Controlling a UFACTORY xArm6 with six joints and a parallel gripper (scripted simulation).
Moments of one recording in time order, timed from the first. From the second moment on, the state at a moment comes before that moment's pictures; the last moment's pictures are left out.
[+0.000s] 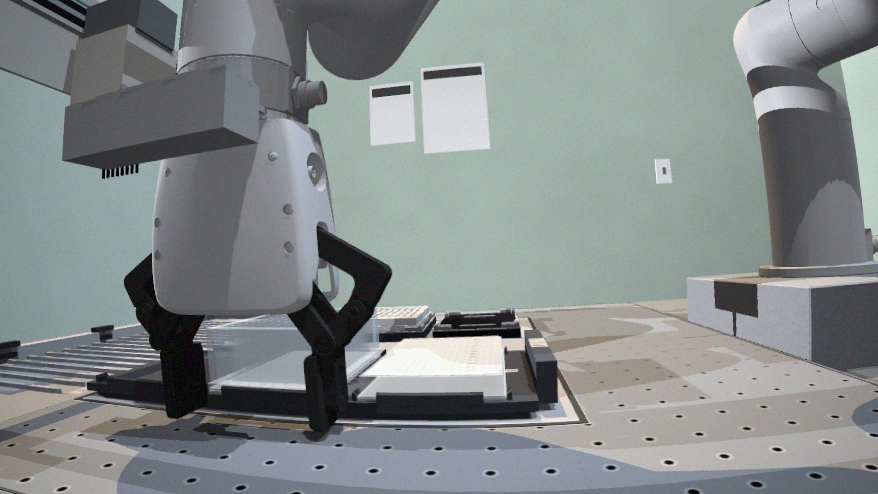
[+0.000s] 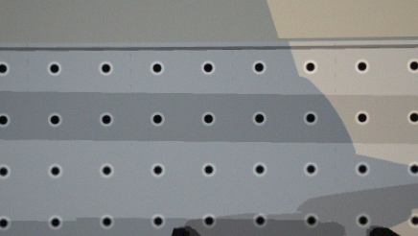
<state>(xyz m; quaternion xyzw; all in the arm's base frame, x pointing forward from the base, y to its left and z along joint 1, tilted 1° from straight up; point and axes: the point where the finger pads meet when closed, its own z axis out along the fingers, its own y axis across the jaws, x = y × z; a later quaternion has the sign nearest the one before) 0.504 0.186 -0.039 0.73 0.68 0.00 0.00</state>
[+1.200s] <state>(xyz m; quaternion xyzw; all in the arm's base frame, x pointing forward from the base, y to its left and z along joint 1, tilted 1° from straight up) 0.506 0.207 -0.039 0.73 0.68 0.00 0.00</state>
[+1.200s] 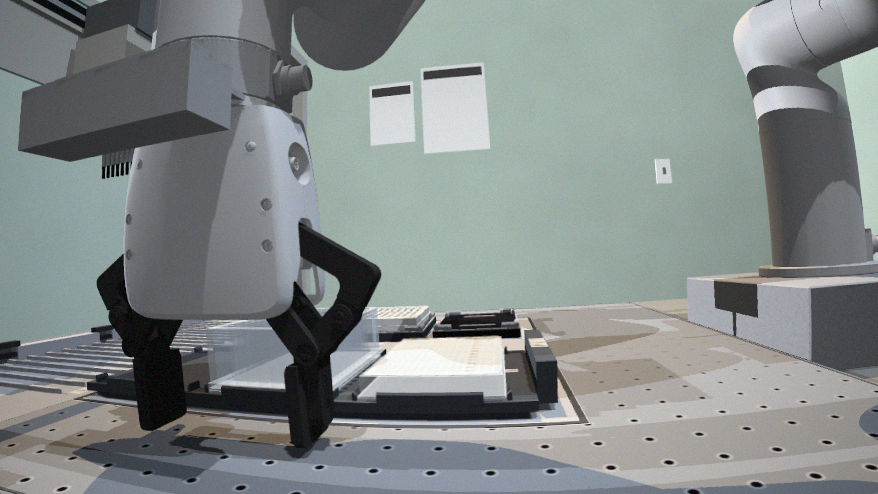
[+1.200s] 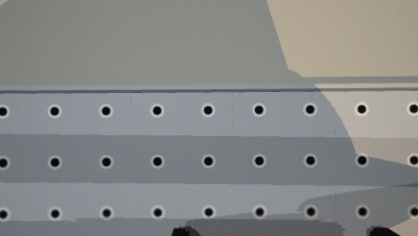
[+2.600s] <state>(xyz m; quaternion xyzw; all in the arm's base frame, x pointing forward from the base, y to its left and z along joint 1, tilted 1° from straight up) 0.507 0.225 -0.034 0.73 0.68 0.00 0.00</state>
